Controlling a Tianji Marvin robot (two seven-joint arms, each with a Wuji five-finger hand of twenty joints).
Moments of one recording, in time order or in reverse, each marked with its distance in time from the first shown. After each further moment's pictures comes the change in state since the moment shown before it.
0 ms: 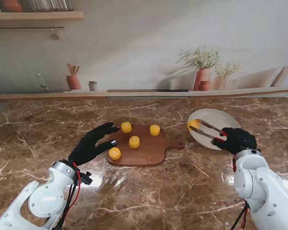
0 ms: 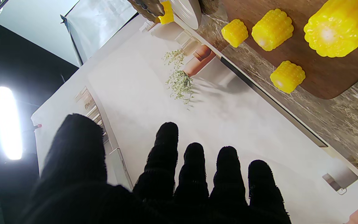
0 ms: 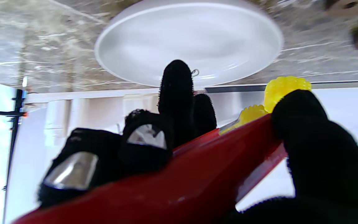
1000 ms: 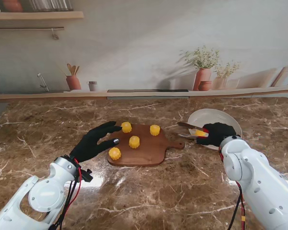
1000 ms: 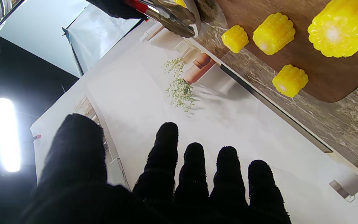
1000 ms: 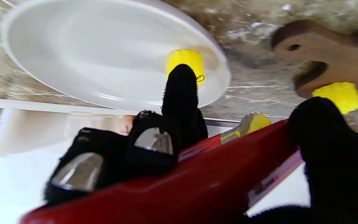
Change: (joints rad) left arm -0.033 0.010 0.007 -0.007 -0.002 0.028 -0.060; right arm 0.230 0.052 -0.196 0.145 -0.014 -0.124 0.177; left_hand 0.000 0.000 0.000 0.000 0.000 0.000 0.000 0.000 0.000 0.000 0.000 0.000 0.000 0.000 0.000 0.000 -0.001 0.000 -0.001 0.010; right_hand -0.118 0.006 0.008 0.069 -0.099 0.122 -0.134 0.021 -0.040 -0.035 0.087 0.077 0.000 -0.064 0.007 0.024 0.001 -0.063 0.000 0.013
